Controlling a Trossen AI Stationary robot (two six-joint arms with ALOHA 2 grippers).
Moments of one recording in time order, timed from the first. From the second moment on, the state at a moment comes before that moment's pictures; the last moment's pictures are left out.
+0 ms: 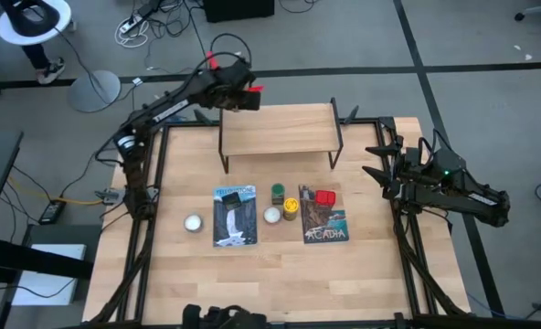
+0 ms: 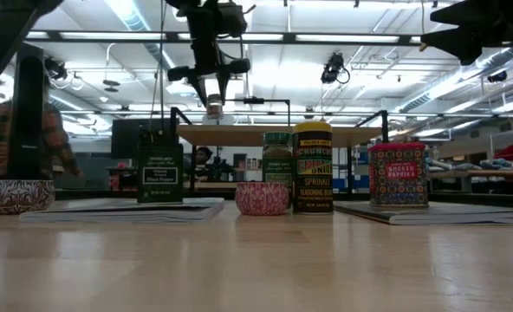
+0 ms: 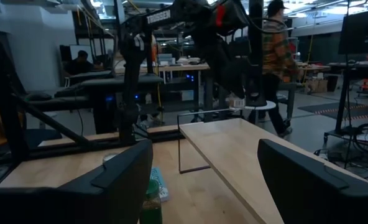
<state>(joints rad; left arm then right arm) 0.61 1.88 1.98 -1.18 -0.37 -0.78 -0.24 0.00 0.37 -0.26 0.06 0.02</state>
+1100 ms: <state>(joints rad) 0.61 2.01 2.01 -1.21 -0.38 -0.96 -0.24 0.00 0.37 -0.24 0.02 0.00</state>
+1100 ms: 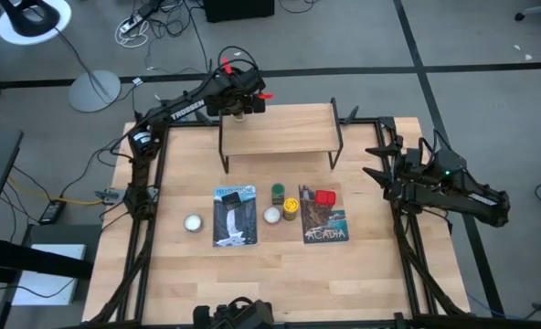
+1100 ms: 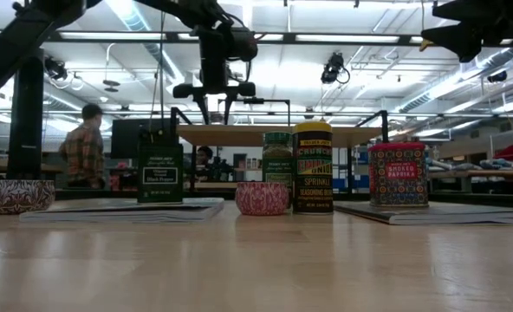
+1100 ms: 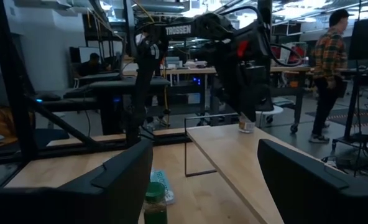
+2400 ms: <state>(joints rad) 0.57 2.01 2.09 -1.29 -0.45 -0.87 -0.24 0.00 0.37 -0.24 0.02 0.00</state>
